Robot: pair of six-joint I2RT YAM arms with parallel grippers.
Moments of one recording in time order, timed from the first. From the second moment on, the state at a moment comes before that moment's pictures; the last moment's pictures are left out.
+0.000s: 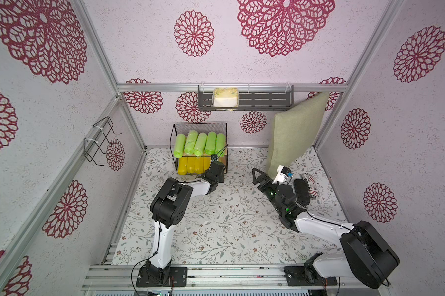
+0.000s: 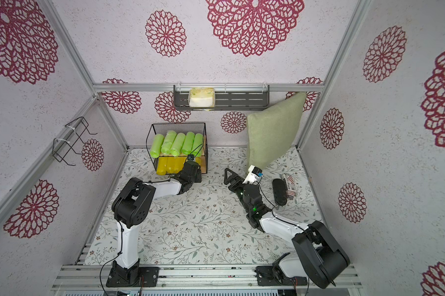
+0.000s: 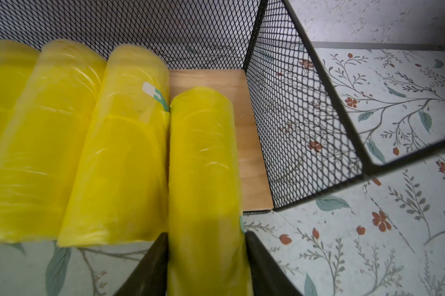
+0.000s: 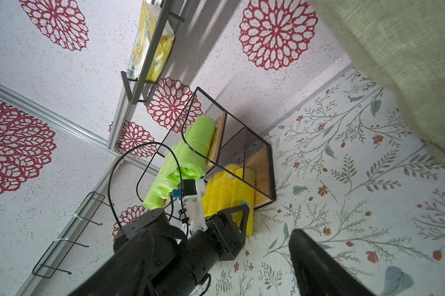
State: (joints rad) left arm -0.50 2.12 1.30 0.15 -0.35 -0.34; right arm 0.61 1.34 0.55 0.75 0.21 0.97
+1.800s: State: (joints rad) left arm -0.49 2.07 1.13 0.28 -0.22 -0.45; right arm 0.61 1.37 0.51 0.76 0.19 1.00
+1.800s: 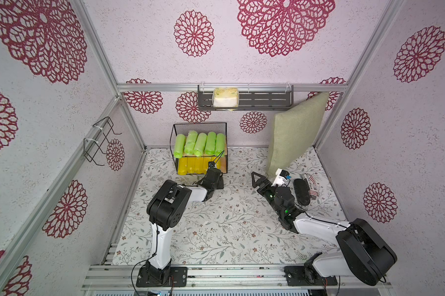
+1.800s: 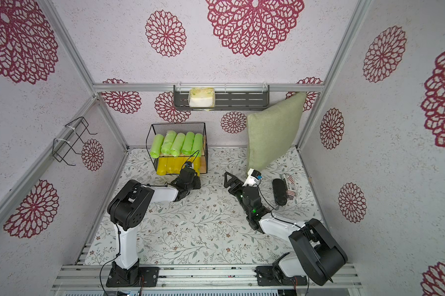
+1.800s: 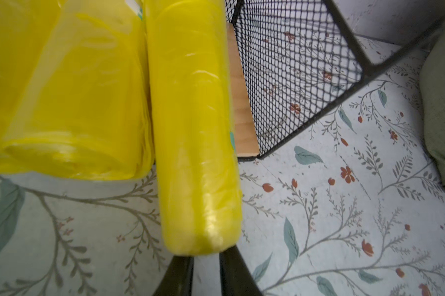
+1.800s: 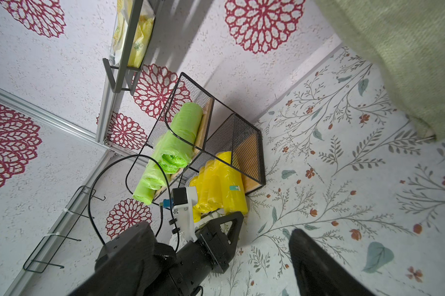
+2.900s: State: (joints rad) left arm -0.47 2.07 1.10 0.43 -0.20 -0.54; right arm 0.61 1.37 0.51 0.77 0.19 1.00
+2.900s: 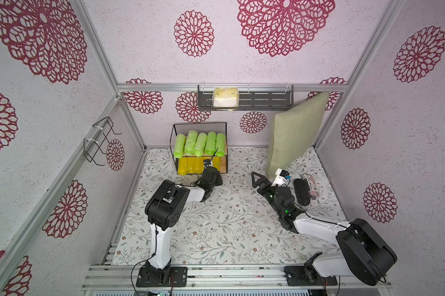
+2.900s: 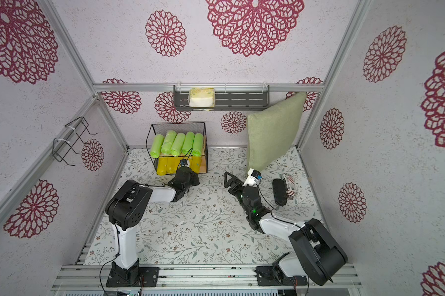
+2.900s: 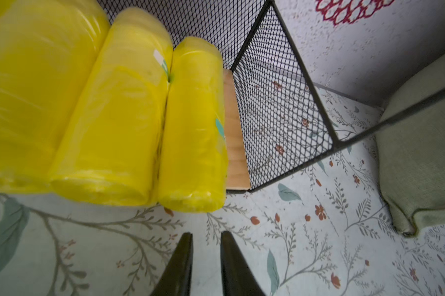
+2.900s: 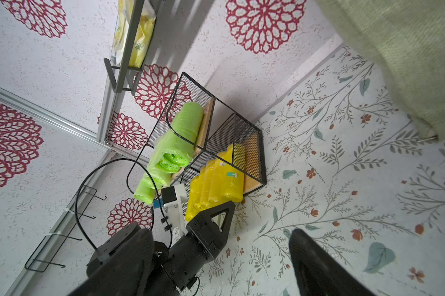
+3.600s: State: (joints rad) left arm -0.44 2.03 1.03 0.45 -0.16 -0.63; right arm 0.61 1.32 0.48 0.72 0.21 0.94
